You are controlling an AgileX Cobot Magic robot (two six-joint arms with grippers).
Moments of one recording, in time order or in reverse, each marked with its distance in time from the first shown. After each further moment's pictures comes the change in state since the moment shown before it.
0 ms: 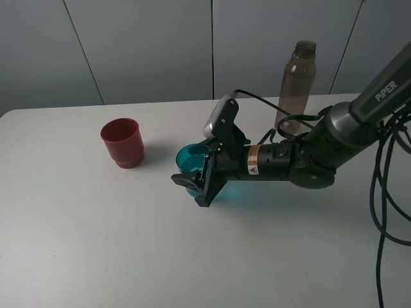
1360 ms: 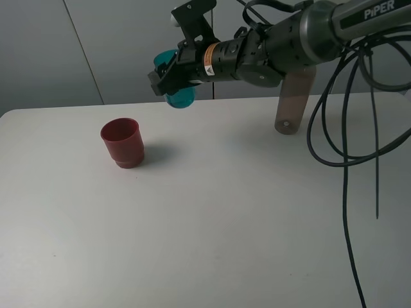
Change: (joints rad) left arm 0.000 0.000 0.000 0.000 0.000 0.002; right arm 0.048 -0.018 -0.603 -0.056 0.585 0.424
